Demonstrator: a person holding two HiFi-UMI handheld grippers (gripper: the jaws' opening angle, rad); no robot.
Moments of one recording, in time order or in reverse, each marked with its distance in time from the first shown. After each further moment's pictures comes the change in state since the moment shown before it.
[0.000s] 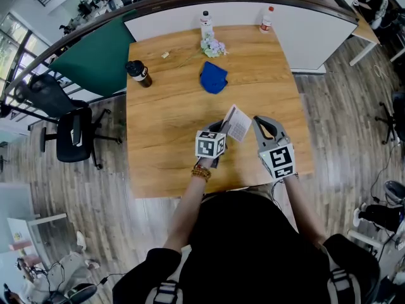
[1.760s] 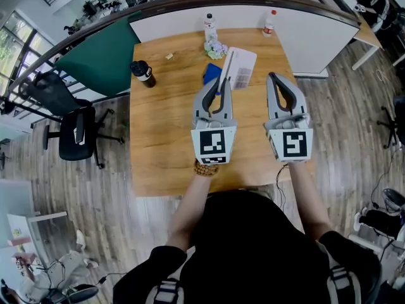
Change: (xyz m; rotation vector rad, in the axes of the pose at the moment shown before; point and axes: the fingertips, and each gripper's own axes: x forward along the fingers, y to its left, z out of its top) left arm -0.160 -0.082 0.259 0.360 -0.785 0.224; right arm -0.030 -0.067 0.184 -0.109 -0.423 -0.274
